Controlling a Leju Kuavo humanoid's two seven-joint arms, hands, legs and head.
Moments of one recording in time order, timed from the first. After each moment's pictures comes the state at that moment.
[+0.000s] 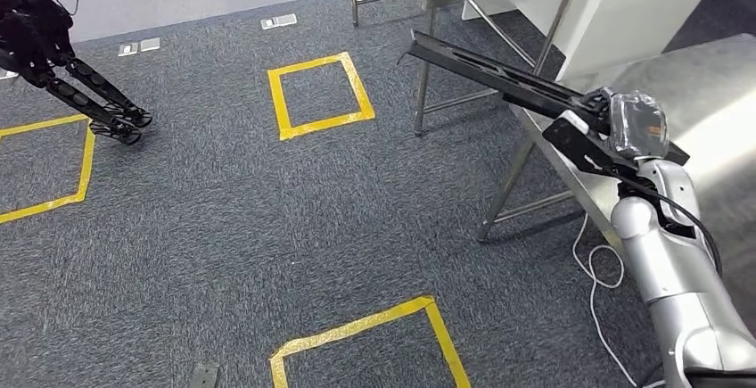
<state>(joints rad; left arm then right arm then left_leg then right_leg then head) -0.12 -0.07 0.10 -0.21 0.06 0.41 -0.43 -0.69 -0.38 0.31 -1.04 0.84 -0.31 -0.22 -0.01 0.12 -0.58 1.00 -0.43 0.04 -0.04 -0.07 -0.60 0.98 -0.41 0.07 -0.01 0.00</state>
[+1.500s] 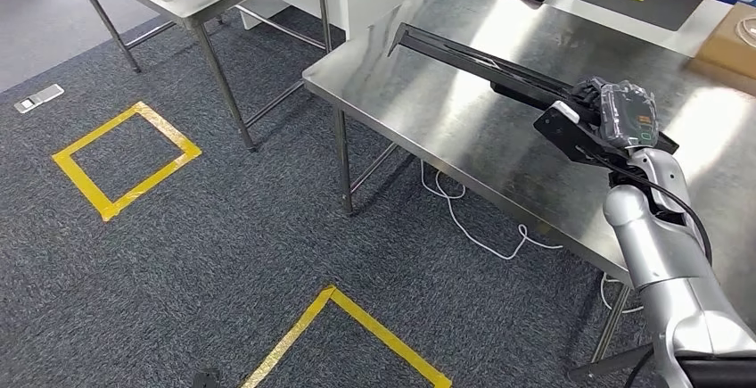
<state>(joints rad) -0.11 -0.08 0.11 -0.21 0.07 0.41 -0.44 -0.74 -0.34 0.32 -0.98 0.85 -0.30 -0.24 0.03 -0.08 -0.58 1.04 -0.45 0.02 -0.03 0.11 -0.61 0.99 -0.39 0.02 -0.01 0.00</state>
